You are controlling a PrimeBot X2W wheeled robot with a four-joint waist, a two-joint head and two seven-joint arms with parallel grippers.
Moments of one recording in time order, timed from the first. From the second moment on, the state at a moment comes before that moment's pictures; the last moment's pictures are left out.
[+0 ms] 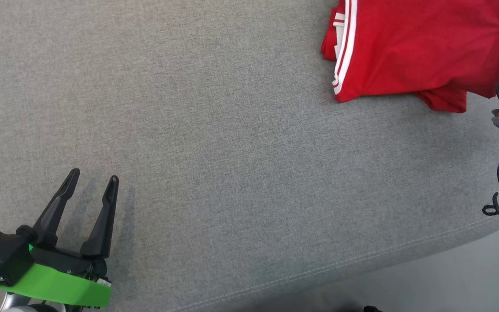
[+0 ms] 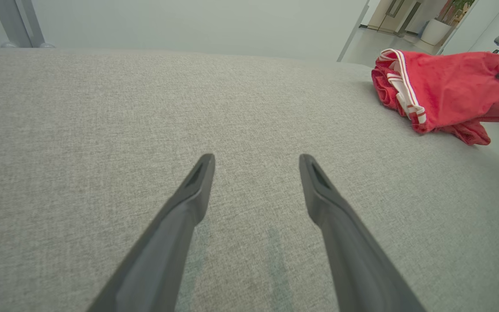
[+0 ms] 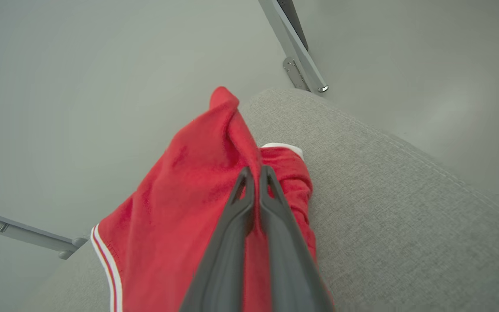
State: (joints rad) left arm 0.05 0.42 -0.25 -0.27 -0.59 -0.04 -0.19; right arm -0.62 -0.37 0.10 0.52 1.00 0.02 0.00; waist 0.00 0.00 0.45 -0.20
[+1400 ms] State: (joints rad) left arm 0.05 0.42 -0.24 -0.33 -0.59 -0.01 -0.16; right arm -0.70 -0.34 0.08 0.73 0.86 -0.08 -0.24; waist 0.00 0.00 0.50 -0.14
